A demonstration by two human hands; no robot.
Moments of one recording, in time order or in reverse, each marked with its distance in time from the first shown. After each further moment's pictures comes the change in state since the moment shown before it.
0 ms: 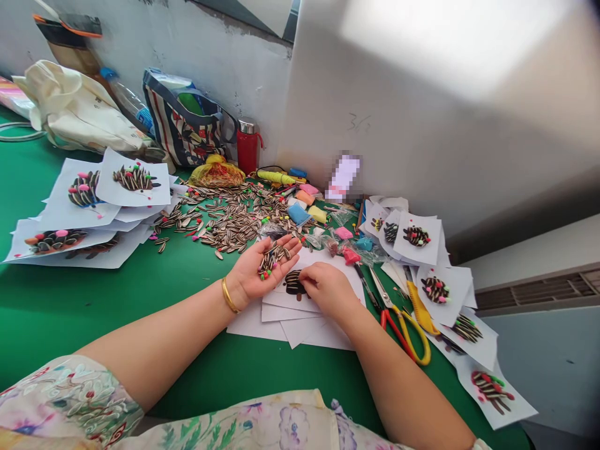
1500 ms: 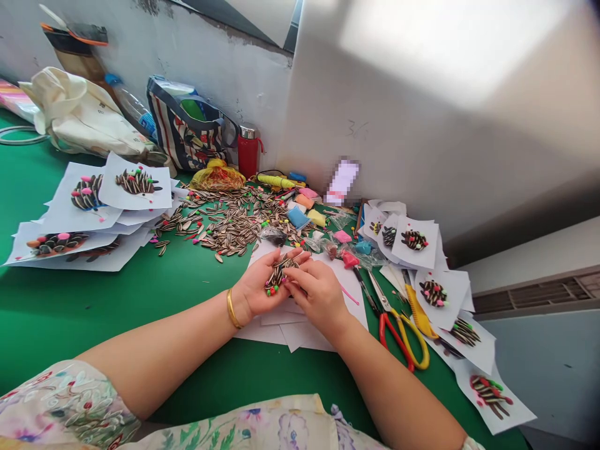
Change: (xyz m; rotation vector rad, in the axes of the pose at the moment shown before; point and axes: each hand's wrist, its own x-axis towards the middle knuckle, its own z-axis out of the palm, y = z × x) left_hand 0.006 -0.015 -0.016 0.116 -0.150 -0.124; right_hand -0.001 -0.022 0.012 0.074 0.333 -0.266
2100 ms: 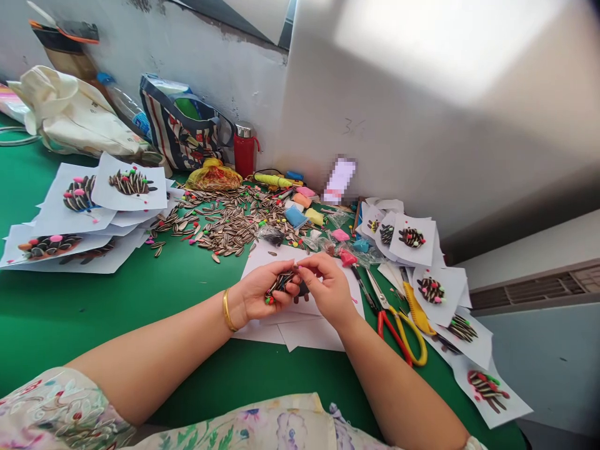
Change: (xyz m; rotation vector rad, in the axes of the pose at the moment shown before) left_hand -0.014 -0.001 0.022 0.110 0.121 -0.258; right_hand 0.004 0.002 -0.013 0.523 0.198 0.315
